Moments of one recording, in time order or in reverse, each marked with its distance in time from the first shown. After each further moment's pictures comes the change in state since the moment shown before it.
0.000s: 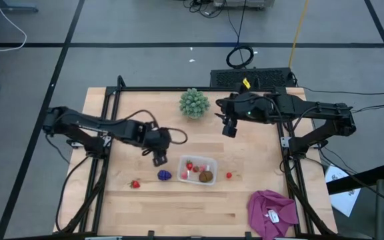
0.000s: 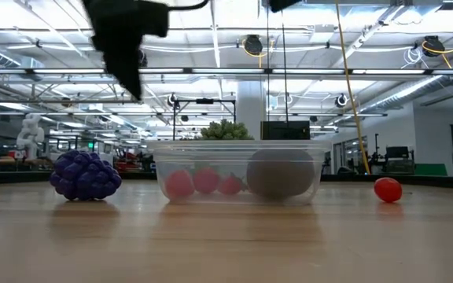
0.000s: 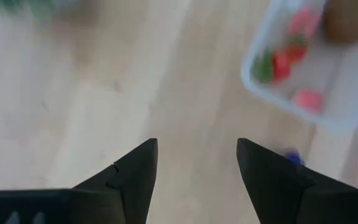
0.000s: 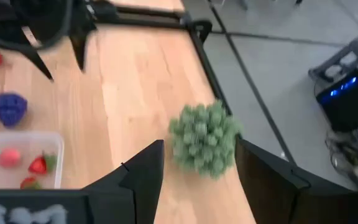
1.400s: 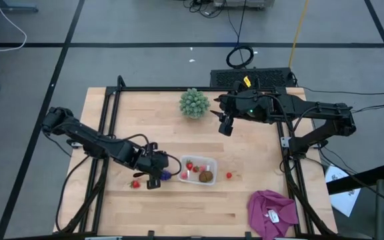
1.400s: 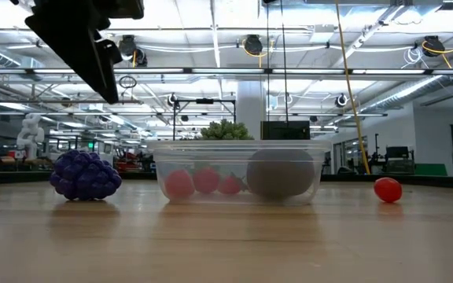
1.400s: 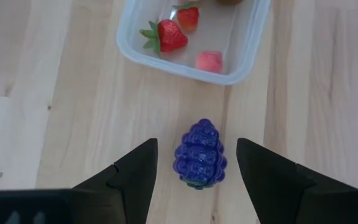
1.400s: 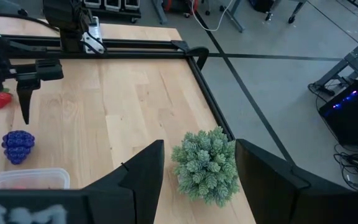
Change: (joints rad) left arm -0.277 -0.004 -0.135 0.195 0.005 -0.074; right arm -0.001 0.000 0.000 0.113 -0.002 0.014
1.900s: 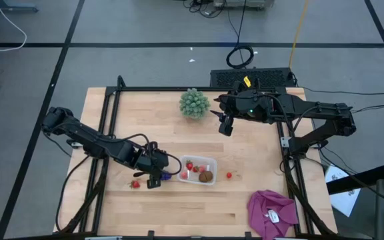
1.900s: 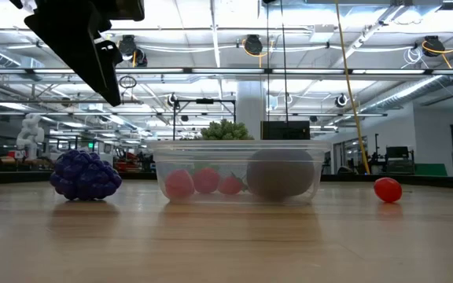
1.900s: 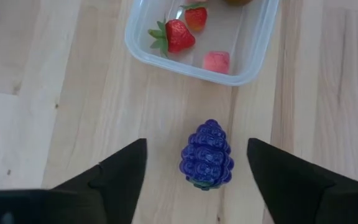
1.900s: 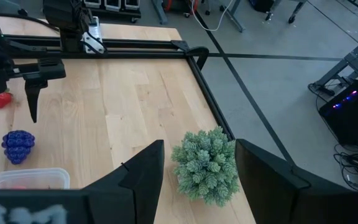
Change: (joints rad) left arm 0.003 0.000 0.000 -0.007 -0.013 0.000; right arm 0.000 0.000 0.000 0.000 0.000 0.000
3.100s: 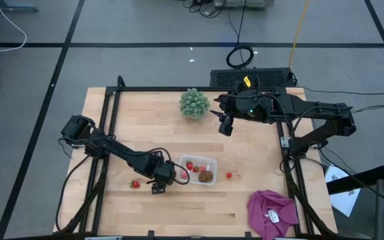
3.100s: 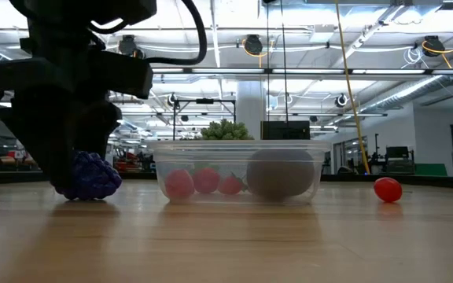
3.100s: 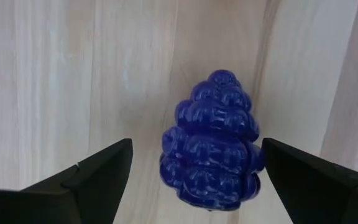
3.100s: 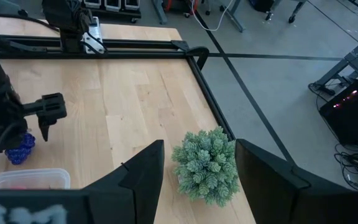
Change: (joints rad) left arm 0.004 0.299 0.001 0.024 0.103 -0.006; right arm 0.000 0.000 0.000 0.000 0.000 0.002
